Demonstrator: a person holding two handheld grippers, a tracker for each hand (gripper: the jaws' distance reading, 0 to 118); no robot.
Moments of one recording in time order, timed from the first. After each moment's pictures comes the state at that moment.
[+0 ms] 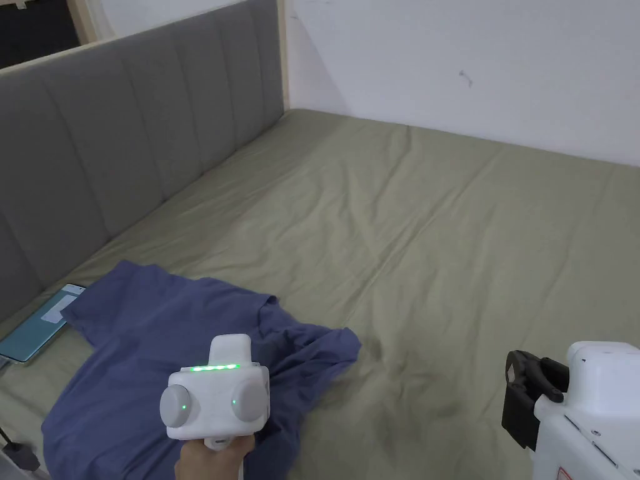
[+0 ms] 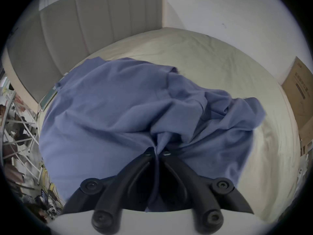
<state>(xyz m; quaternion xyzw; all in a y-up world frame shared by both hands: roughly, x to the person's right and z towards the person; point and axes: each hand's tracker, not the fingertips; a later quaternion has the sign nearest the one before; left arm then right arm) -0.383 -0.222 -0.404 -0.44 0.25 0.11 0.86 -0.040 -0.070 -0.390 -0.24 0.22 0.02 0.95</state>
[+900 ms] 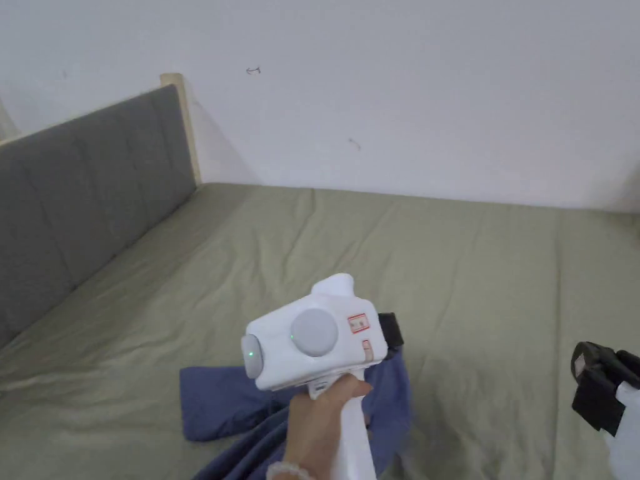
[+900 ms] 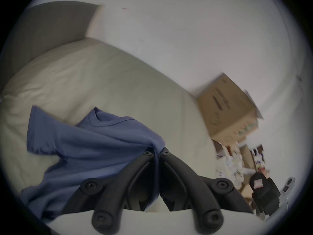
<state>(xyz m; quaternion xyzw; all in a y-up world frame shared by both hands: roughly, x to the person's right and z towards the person) -0.154 -0.045 -0.491 -0.34 -0.12 0.27 0.89 0.118 -0.004 -0.372 -0.16 0.06 -0.08 0.98</state>
